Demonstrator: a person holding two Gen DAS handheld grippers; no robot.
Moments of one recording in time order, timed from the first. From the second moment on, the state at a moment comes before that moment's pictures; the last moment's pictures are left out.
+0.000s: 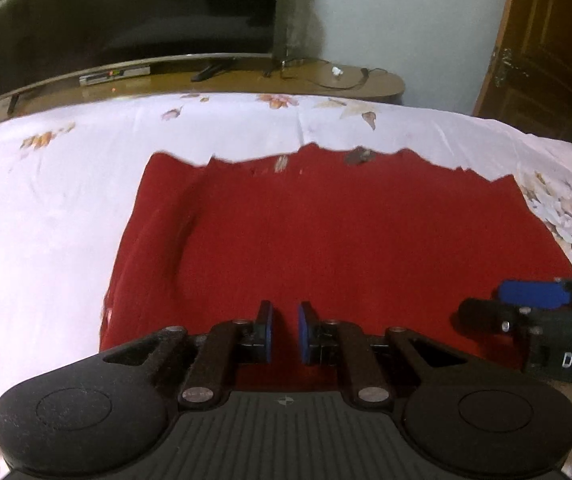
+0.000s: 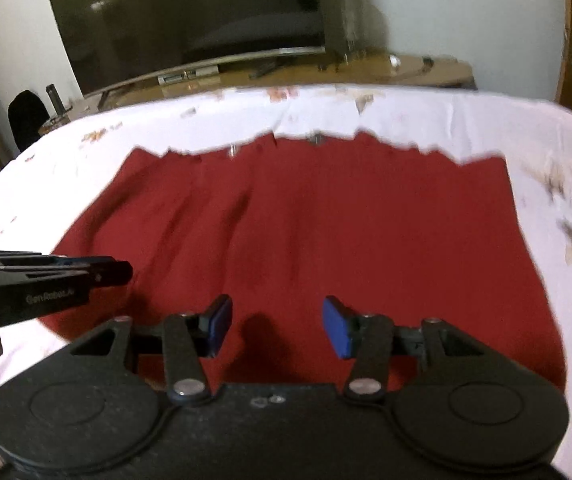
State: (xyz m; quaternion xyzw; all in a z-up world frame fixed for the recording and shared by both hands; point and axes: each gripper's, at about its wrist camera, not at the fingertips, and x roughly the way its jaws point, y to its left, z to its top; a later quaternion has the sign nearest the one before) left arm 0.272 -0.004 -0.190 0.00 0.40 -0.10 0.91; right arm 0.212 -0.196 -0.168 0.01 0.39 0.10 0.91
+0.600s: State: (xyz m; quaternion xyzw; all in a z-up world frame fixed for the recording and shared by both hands) left arm 0.373 0.033 -0.215 -0.04 0.37 -0.04 0.93; right arm 0.318 -0.200 -0.189 -0.05 0.38 0.08 0.92
